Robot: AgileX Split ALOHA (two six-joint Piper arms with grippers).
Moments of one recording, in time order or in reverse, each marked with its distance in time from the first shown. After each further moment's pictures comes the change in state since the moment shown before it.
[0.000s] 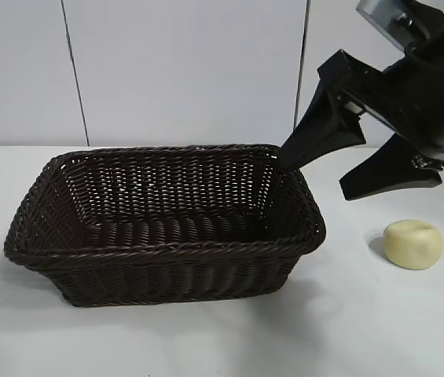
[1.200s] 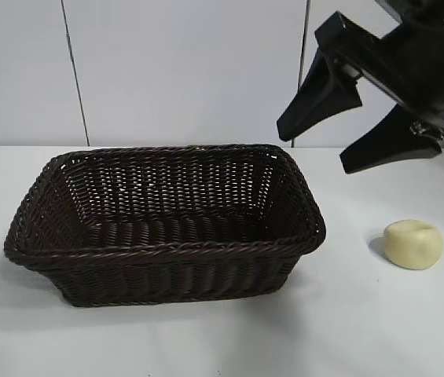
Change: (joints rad) left arm -0.008 -0.376 0.000 -0.003 0.013 -0.003; right arm 0.000 0.000 -0.133 -0.147 0.052 0.201
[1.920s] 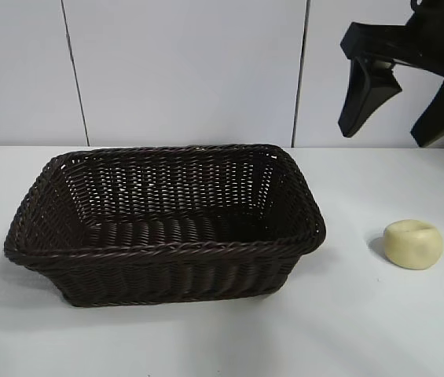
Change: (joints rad) left arm 0.000 0.000 0.000 0.000 0.000 -0.002; right arm 0.000 0.077 -0.202 -0.663 0.163 0.483
